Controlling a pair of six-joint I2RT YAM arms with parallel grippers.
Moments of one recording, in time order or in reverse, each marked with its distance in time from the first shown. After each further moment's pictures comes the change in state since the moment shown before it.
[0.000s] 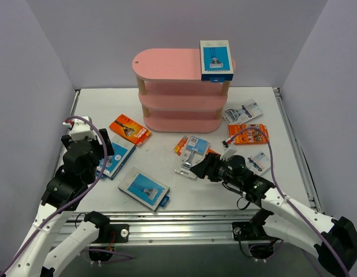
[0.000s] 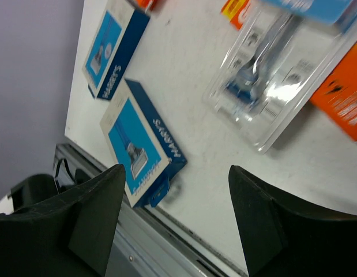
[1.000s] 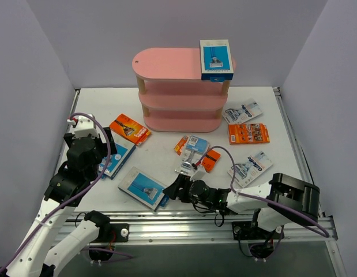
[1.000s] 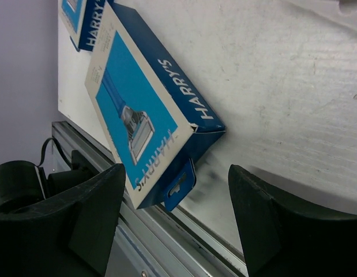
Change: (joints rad) left arm 0.000 0.035 0.000 0.000 0.014 -0.002; right arm 0.559 0.553 -0.080 0.568 0.391 0.340
